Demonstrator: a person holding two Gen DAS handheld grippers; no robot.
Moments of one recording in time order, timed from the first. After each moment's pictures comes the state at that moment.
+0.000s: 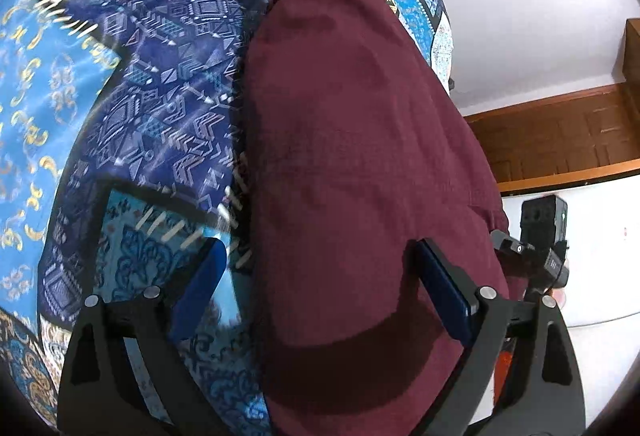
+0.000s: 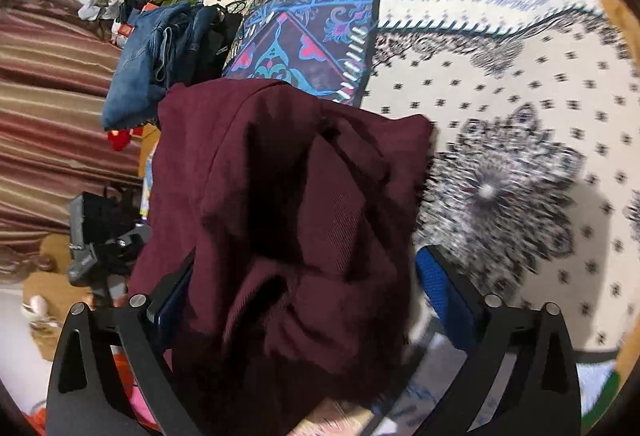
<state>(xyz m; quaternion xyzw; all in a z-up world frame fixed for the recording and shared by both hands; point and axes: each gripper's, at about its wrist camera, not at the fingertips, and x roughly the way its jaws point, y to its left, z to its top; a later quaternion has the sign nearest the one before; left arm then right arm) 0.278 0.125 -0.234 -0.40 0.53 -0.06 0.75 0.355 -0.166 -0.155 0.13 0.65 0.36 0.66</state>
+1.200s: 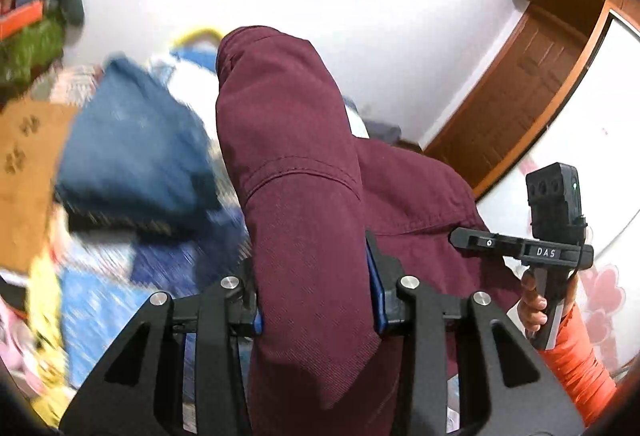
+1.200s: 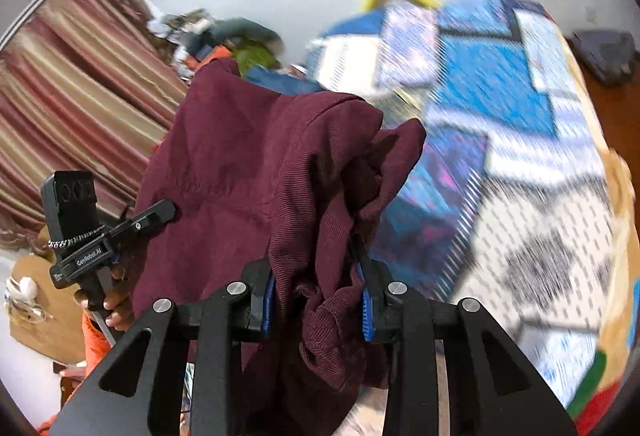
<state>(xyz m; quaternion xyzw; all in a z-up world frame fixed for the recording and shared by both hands) 0.248 0.164 0.015 -0.20 0.35 -0.10 0.91 0.315 -0.088 0.027 0.10 0.49 0.42 0.76</state>
